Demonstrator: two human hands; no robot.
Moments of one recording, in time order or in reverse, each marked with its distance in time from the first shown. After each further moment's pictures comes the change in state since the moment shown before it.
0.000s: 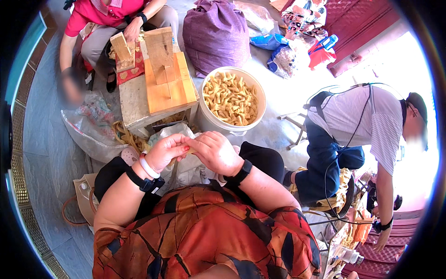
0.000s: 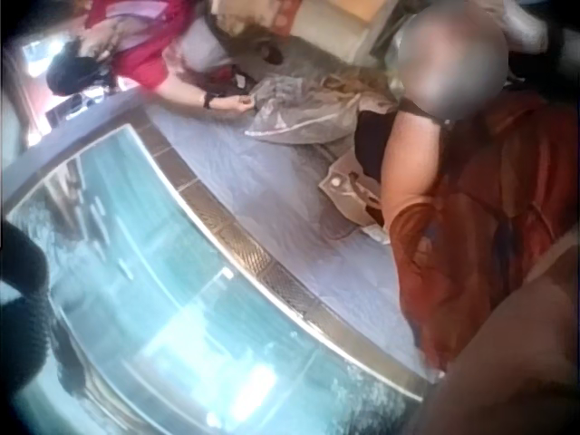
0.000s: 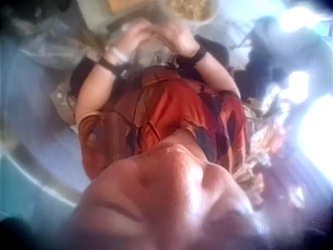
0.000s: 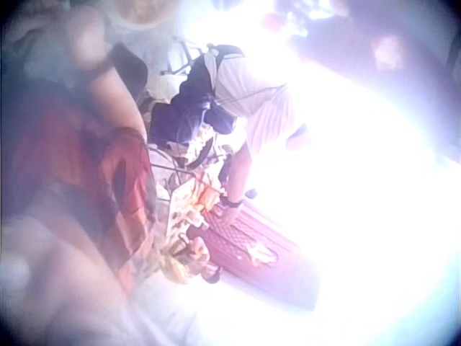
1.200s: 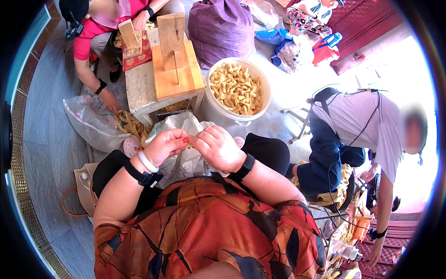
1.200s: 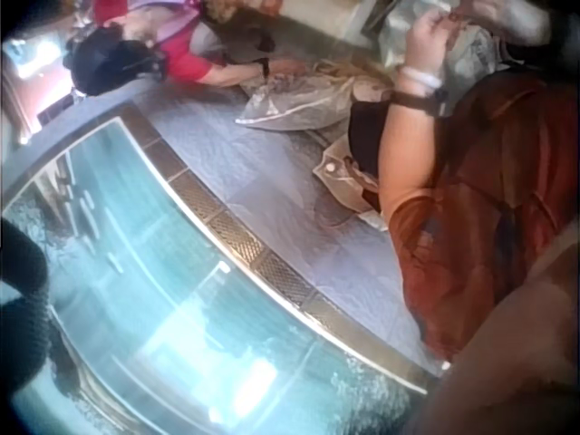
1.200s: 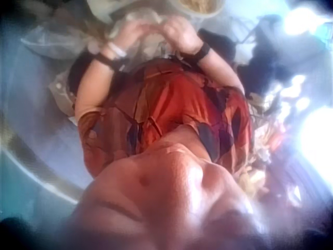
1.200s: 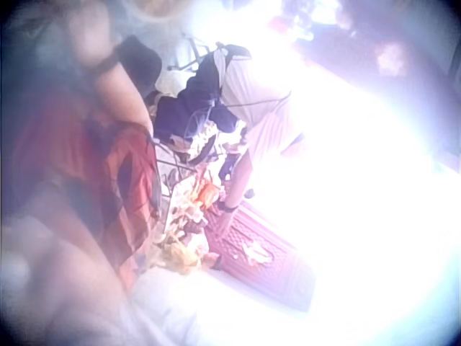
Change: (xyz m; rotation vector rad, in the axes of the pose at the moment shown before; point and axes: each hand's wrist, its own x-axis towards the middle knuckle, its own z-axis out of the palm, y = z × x) left_hand -0.029 -0.001 -0.012 0.005 -0.038 -0.060; right_hand 0.001 -0.024 0.007 -0.134 0.054 -0.143
